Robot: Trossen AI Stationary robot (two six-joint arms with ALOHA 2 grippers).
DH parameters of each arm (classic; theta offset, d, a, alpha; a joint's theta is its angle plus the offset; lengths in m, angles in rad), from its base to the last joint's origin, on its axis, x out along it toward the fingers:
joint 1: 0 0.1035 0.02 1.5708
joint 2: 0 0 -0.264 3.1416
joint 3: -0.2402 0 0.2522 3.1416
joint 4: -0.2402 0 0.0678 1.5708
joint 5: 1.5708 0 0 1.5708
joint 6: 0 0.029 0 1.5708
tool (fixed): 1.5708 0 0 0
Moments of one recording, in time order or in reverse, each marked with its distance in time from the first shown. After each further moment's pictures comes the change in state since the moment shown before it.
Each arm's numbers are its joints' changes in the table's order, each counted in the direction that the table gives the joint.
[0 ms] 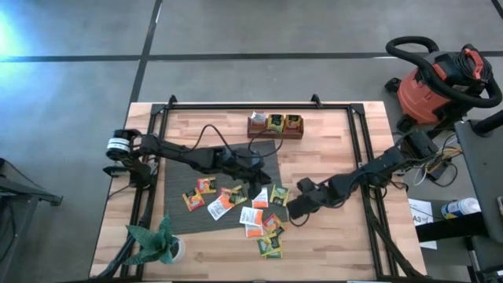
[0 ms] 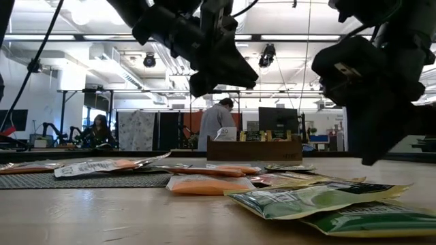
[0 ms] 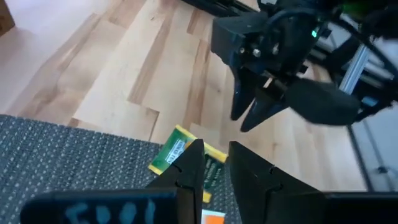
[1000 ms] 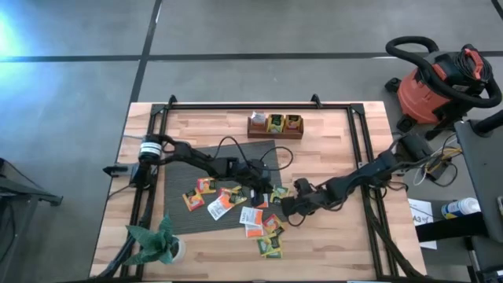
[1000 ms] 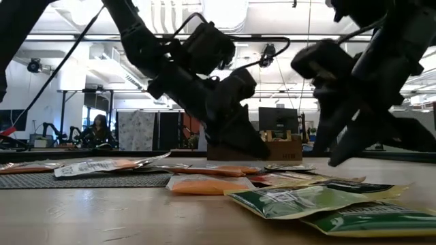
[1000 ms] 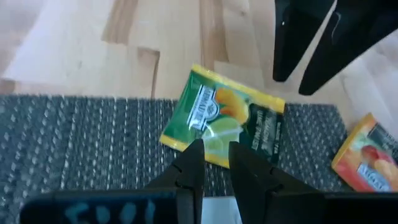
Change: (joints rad) left arm 0.015 -0.308 0.001 0.206 0.082 0.208; right arm 0.006 -0.076 0.022 0.222 0.144 0.108
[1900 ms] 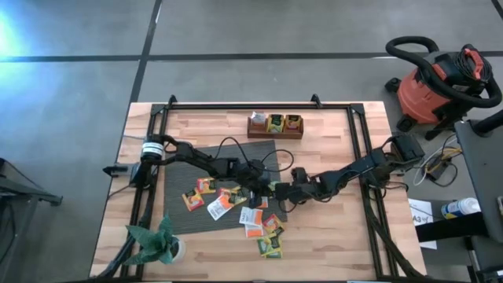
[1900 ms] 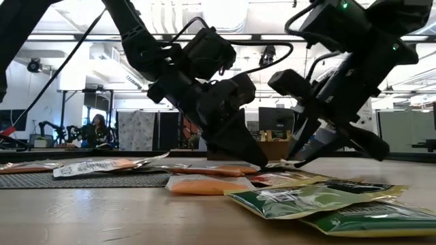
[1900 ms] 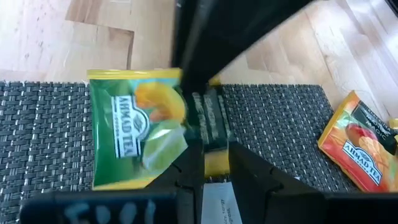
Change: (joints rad) left arm 0.004 -0.016 0.000 -0.013 0.082 0.030; right arm -0.127 -0.063 0.002 0.081 0.121 -0.054
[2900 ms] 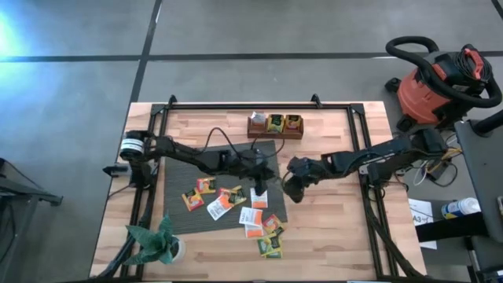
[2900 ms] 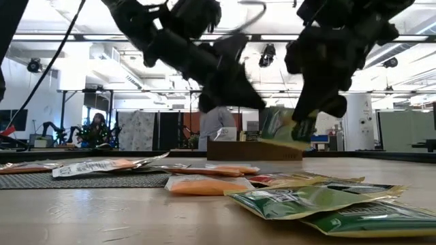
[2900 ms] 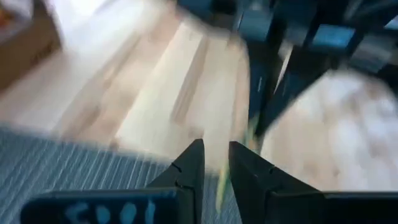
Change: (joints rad) left arm 0.008 0.207 0.019 -0.004 -0.283 -0.183; right arm -0.184 0.283 -0.002 -0.173 -0.363 -0.926
